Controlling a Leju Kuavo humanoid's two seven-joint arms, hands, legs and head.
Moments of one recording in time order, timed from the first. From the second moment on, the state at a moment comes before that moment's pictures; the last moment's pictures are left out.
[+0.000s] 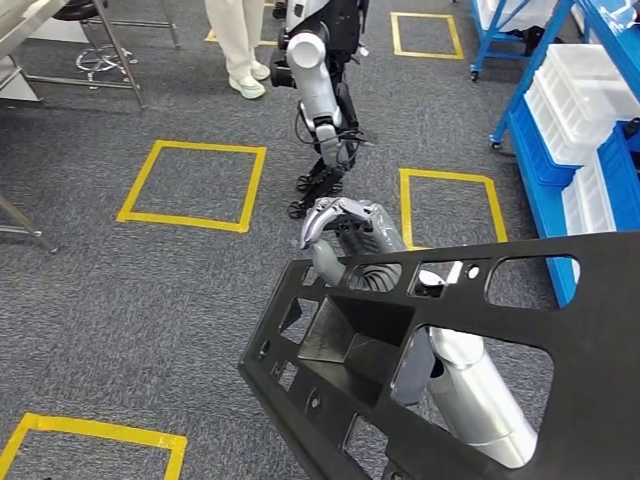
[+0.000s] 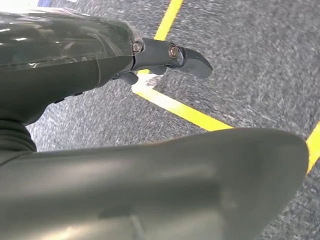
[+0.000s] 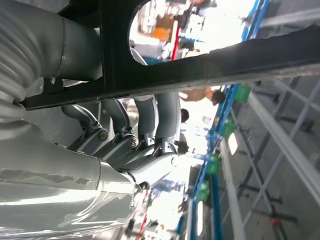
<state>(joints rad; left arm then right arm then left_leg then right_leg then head) -0.10 0.21 -1.21 -0.05 1.52 0.16 -0.47 -0.45 -0.01 0.46 -1.64 -0.11 0.35 -0.43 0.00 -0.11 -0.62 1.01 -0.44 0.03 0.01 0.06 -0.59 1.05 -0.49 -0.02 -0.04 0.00</state>
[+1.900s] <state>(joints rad) -0.09 0.18 -1.21 -0.06 1.52 0.17 -0.48 -0.32 -0.01 0.41 -1.89 -0.28 0.45 -0.44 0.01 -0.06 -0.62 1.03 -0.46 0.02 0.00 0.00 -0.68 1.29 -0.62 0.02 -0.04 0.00</state>
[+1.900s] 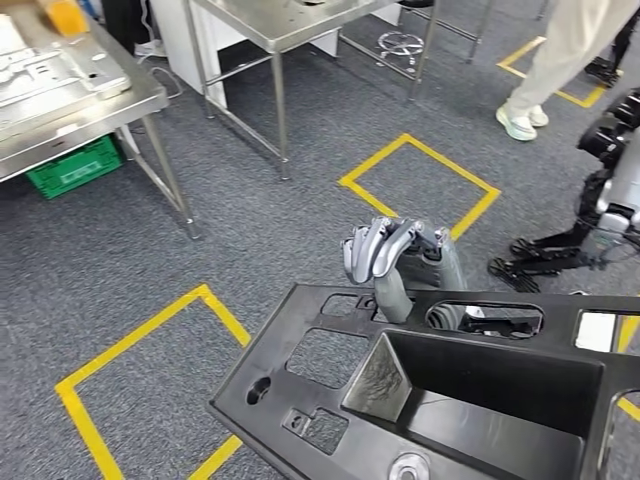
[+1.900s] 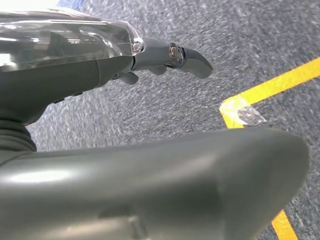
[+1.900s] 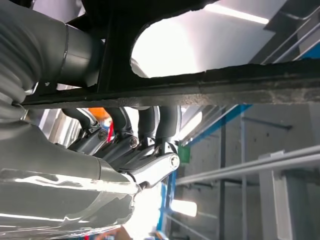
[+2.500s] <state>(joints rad) -0.08 0.17 -1.21 -0.06 1.52 0.16 -0.48 -0.29 -0.01 0.41 -1.94 -0.30 0.45 -0.44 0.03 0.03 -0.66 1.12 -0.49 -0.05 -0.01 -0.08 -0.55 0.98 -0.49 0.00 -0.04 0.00</state>
